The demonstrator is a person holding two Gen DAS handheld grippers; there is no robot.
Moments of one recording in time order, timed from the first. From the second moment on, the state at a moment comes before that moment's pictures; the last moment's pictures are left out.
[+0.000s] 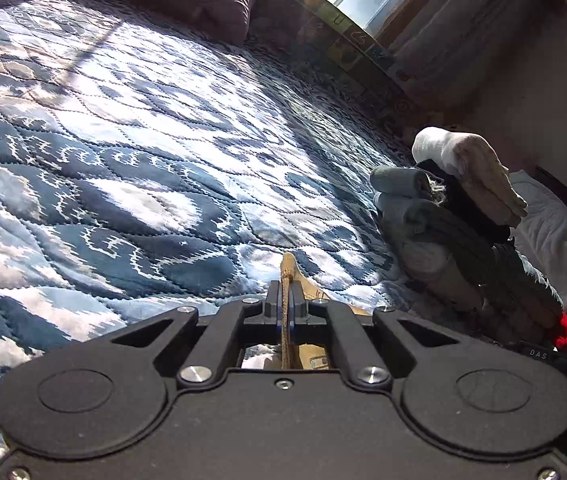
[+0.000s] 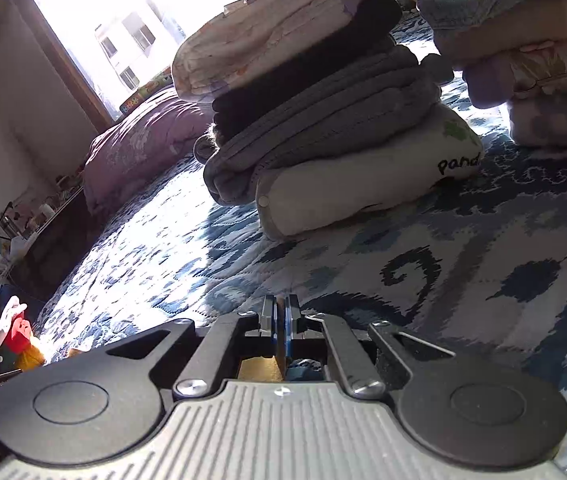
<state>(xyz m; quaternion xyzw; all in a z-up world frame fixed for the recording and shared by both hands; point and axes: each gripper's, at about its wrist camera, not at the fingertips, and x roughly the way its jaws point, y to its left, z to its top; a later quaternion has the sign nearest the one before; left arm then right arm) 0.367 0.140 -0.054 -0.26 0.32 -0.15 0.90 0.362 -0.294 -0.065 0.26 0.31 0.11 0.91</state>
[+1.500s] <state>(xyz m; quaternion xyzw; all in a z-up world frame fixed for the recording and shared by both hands) 0.168 0.258 -0.034 -0.32 0.31 0.10 0.89 0.154 -0.160 -0.025 0.03 0.30 0.32 0.90</state>
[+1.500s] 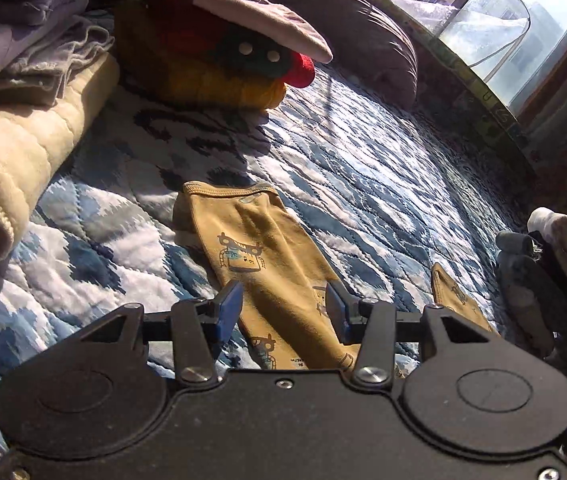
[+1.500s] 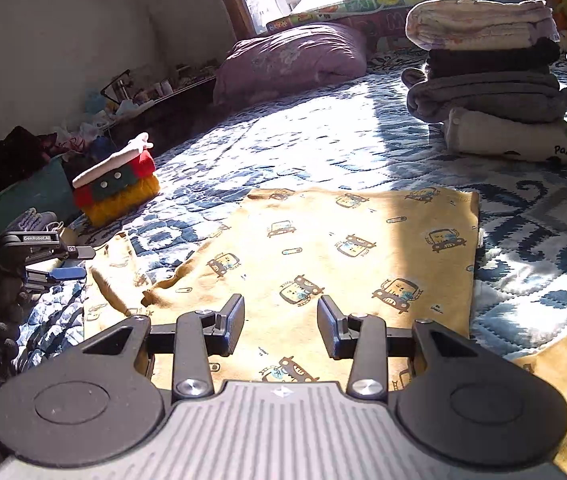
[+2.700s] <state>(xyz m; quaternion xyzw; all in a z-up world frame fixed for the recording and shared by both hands) 0.278 0.286 -0.029 -0.08 0.35 0.06 0.93 0.044 -0.011 -0.068 -0.27 0.16 0.35 0.88</state>
